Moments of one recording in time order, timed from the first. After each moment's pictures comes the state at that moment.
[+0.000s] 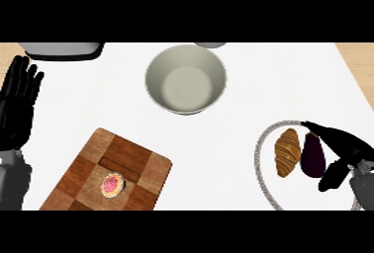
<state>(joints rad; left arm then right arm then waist) -0.24 0.33 0.21 -1.50 0.16 0.03 -0.01 -0.19 -0.51 0.07 -1.28 0.73 0.51 0.17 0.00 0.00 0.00</state>
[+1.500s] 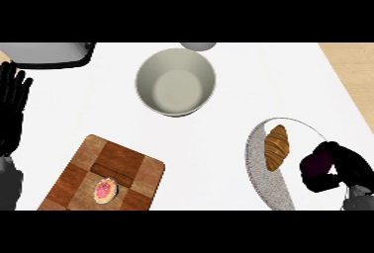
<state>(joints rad) -0.21 0.32 0.27 -1.51 0.14 0.01 0.00 -0.07 -0.37 -0.07 -1.20 0.93 0.15 0.25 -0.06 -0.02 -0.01</state>
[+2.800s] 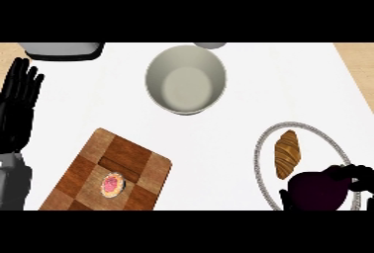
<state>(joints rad) -0.23 0.30 0.24 -1.53 0.13 0.01 0.01 0.21 -0.17 0.31 -2.41 1.27 0.26 0.91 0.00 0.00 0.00</state>
